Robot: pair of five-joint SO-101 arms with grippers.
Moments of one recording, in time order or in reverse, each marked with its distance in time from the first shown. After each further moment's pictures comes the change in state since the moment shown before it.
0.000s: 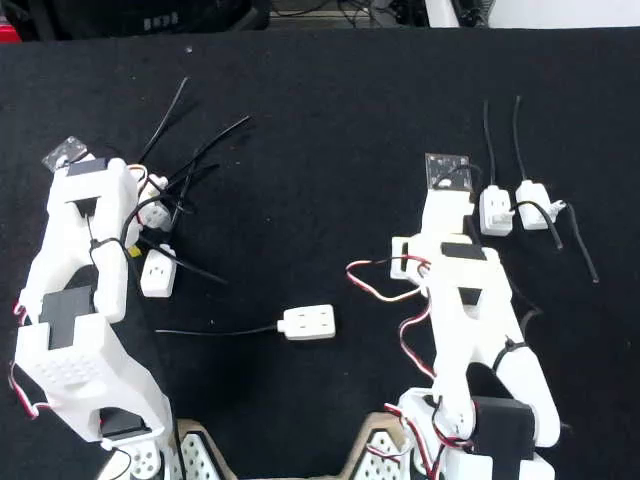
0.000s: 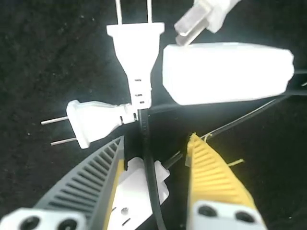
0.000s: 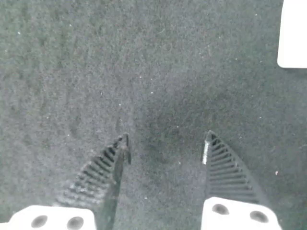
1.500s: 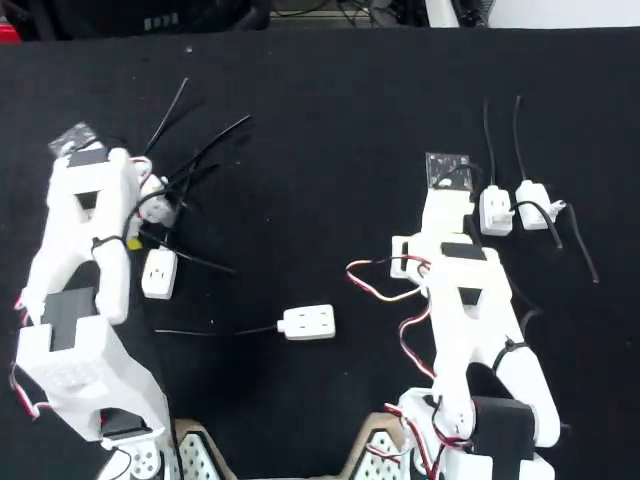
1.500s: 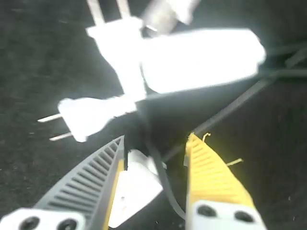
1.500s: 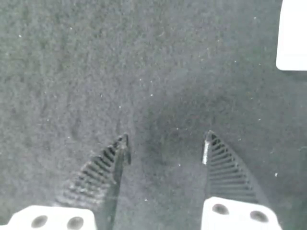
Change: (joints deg) left arm 0.1 -0.7 -4.1 4.7 -4.2; right arm 0.0 0.0 0.0 -0.4 0.0
